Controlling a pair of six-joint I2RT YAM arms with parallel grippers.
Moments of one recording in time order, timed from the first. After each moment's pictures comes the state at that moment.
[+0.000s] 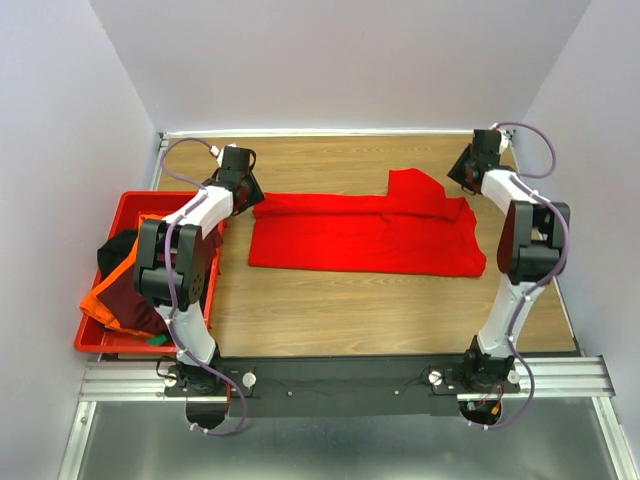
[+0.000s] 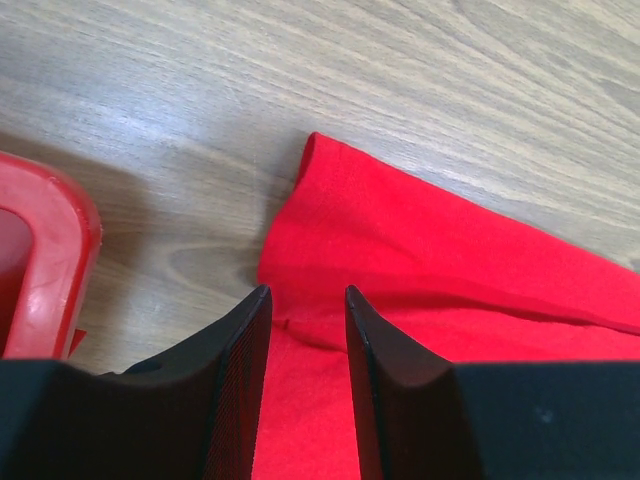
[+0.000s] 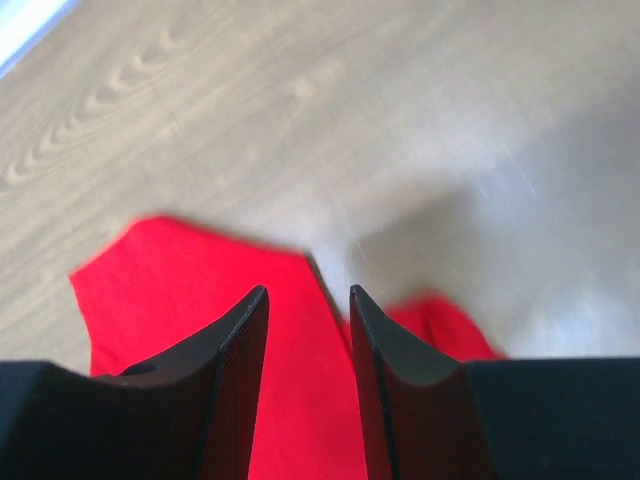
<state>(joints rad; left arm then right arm) -0.16 1.82 1.27 -0.27 -0.11 -0.57 -0.06 1.96 1.41 -0.17 0.12 0.48</state>
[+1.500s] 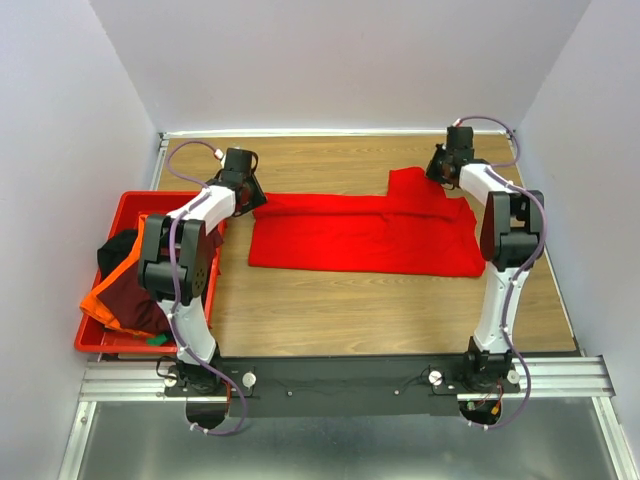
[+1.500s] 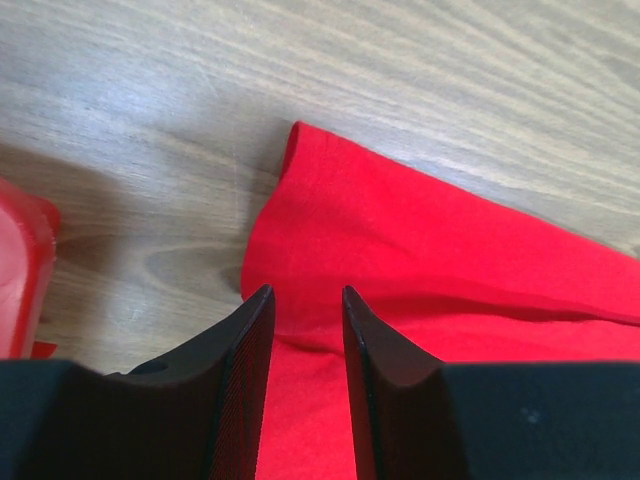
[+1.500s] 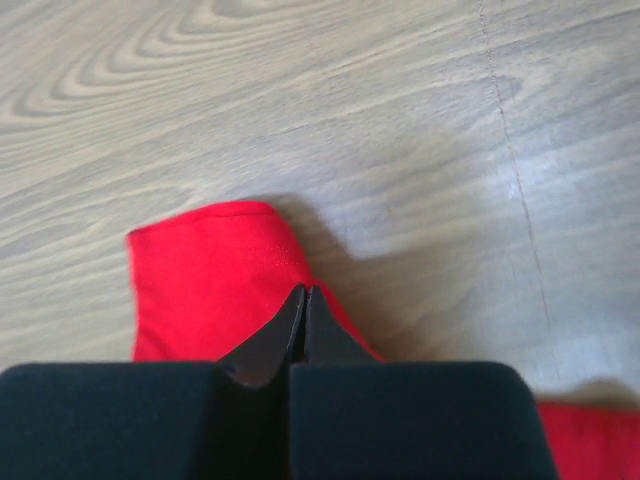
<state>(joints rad) -0.16 1.86 1.28 -0.27 -0.06 -0.56 0.04 2.21 1.64 -0.17 -0.02 0.37</state>
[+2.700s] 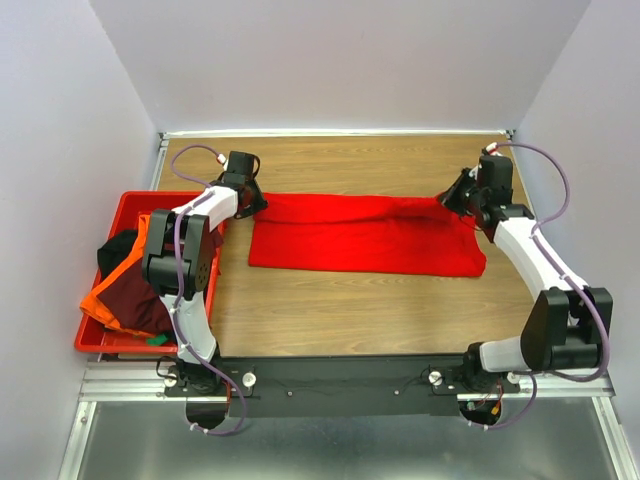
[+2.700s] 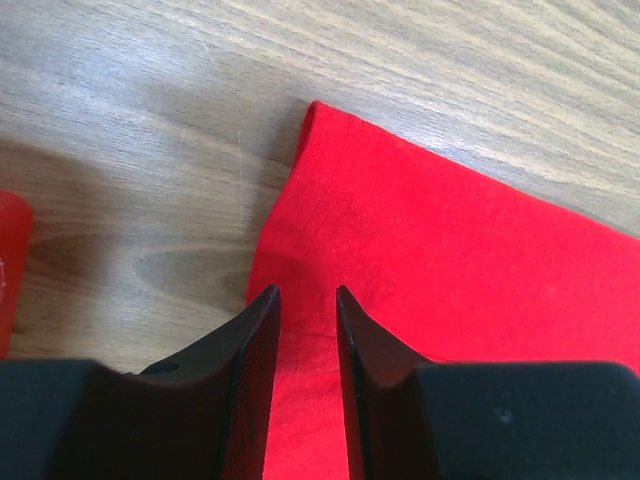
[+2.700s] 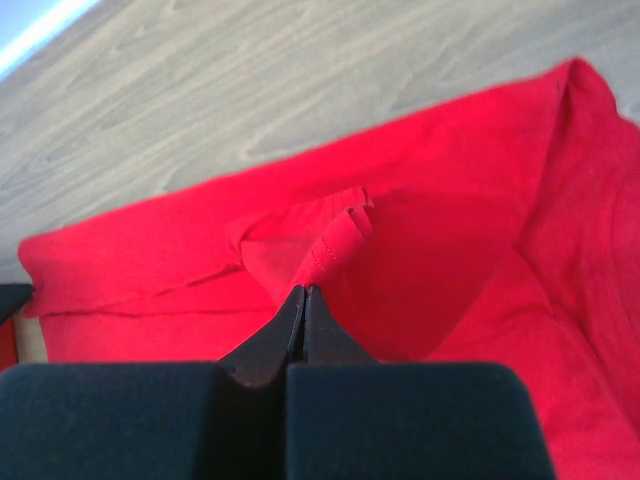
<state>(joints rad) -0.17 1.92 1.29 -0.27 -0.05 -0.57 0.04 1.40 1.02 -0.22 -0.11 0.50</state>
